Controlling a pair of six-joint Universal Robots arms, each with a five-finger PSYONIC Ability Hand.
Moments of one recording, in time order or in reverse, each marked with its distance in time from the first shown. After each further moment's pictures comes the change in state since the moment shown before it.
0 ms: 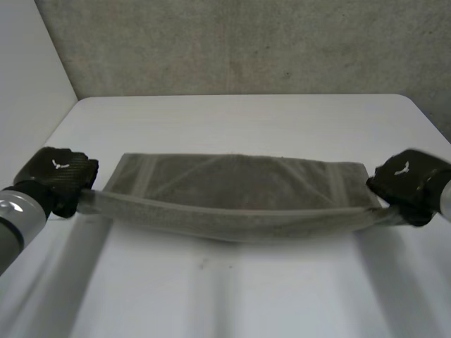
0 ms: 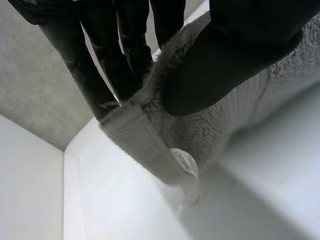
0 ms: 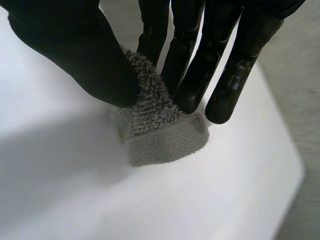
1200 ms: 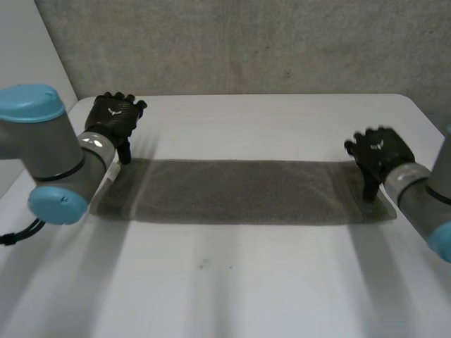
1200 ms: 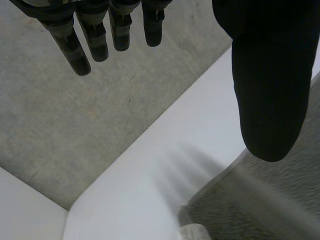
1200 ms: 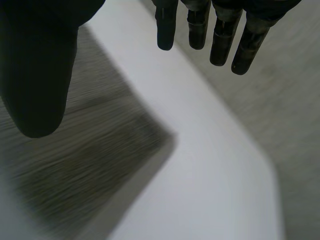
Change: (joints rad) left arm -0.178 -0.631 0.632 0.199 -0.137 -0.123; right arm 0.085 0.341 -0.040 -0.602 0.126 0.353; left_hand -1.015 -1.047 -1.044 -1.046 -1.013; right_hand -0.769 -0.963 -0.985 -0.969 -0.920
